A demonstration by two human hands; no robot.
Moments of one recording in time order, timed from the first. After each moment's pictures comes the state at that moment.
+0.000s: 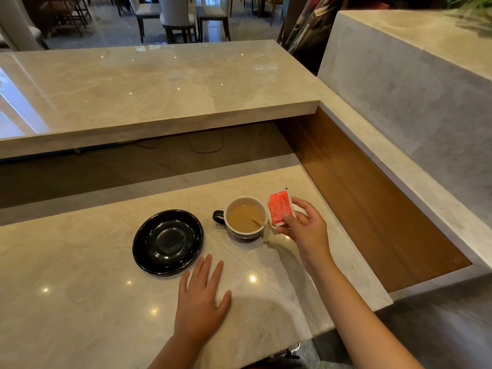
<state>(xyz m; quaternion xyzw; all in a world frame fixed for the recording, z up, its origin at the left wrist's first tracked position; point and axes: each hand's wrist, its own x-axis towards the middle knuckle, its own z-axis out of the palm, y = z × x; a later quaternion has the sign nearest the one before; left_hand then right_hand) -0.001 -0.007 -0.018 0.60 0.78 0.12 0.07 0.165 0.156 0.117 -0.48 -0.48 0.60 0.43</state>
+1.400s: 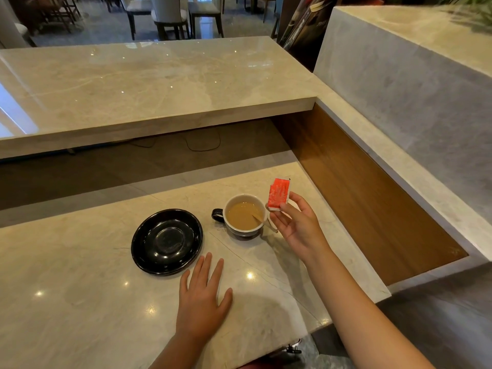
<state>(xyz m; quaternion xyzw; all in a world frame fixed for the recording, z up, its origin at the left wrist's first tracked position) -0.002 -0.007 -0.020 0.61 0.78 0.14 0.07 0.152 0.163 0.123 -0.40 -0.26 0.77 0.43</state>
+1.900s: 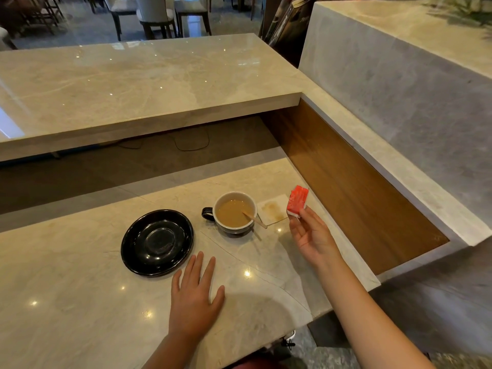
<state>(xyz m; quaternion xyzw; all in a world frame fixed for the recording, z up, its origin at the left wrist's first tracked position) -0.003 -0.006 -0.020 0.61 0.78 0.13 0.06 0.200 0.163 0.095 -0.41 -0.12 0.75 0.50</state>
